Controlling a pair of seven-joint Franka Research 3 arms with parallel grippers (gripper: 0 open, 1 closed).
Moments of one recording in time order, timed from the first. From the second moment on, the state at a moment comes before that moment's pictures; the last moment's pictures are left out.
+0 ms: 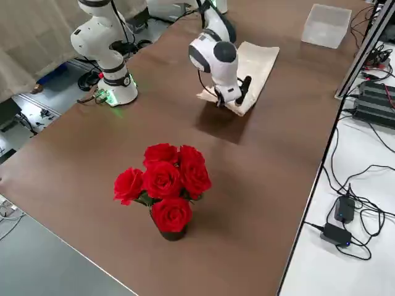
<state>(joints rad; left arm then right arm) -0.03 0.07 -0.02 -1.45 -0.04 1.51 -0.03 -0.01 0.23 0.07 -2.13 0.41 2.17 -0.31</state>
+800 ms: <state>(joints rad) -0.03 0.07 -0.02 -1.45 -0.04 1.51 -0.03 0.00 0.05 0.34 -1.96 0.30 1.87 0.24</state>
